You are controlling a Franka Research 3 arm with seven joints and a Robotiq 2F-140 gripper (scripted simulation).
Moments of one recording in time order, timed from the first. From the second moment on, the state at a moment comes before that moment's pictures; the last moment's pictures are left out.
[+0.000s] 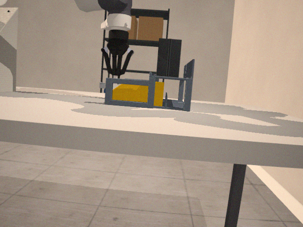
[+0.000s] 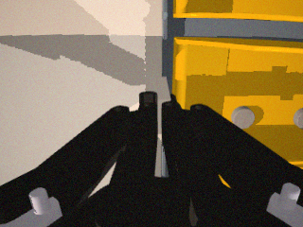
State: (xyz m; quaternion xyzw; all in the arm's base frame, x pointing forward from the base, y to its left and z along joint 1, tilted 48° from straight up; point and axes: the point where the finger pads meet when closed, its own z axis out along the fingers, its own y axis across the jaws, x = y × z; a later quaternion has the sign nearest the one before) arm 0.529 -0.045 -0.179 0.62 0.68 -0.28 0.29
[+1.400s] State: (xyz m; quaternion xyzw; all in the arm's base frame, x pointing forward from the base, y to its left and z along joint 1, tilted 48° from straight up) arm 0.518 -0.002 -0.141 0.62 0.68 -0.28 0.29
